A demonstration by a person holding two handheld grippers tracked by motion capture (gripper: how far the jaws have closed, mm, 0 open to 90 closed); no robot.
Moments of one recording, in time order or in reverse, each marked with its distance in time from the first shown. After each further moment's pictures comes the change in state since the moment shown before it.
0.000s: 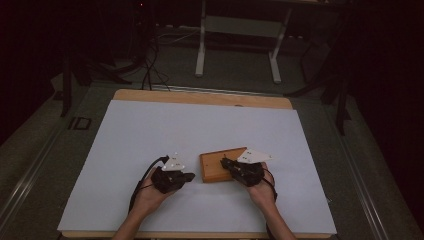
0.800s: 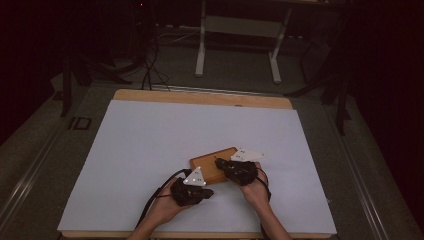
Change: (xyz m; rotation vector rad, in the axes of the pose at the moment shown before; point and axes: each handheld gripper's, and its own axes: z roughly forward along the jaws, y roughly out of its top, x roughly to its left) left arm -0.041 0.009 0.029 0.052 -0.160 0.101; right arm 0.008 0.005 0.014 0.024 0.014 0.041
